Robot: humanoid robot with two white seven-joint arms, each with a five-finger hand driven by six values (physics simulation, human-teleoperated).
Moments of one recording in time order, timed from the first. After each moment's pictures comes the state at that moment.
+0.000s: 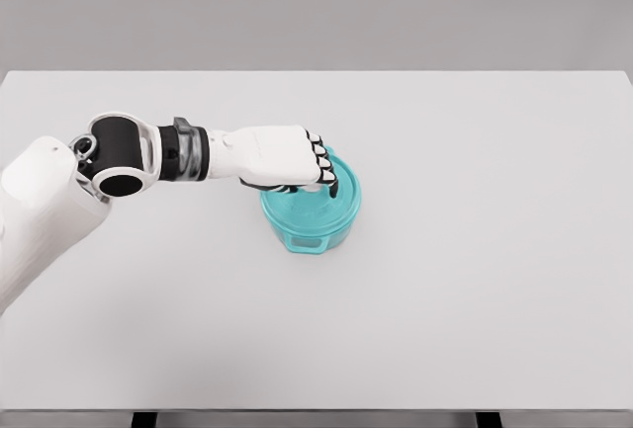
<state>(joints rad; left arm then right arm) -0.77 0.48 -0.75 -1.54 -0.62 -0.61 -0.61 0.05 0.00 -0.16 0.10 -0.02 -0.25 -0.15</state>
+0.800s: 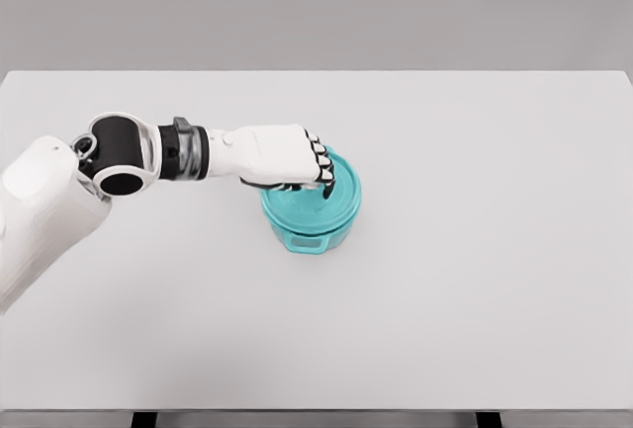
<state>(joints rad) -0.76 0.48 -0.75 -1.52 -0.61 -0.61 -0.61 0.05 0.00 -0.16 0.10 -0.01 -0.25 -0.15</state>
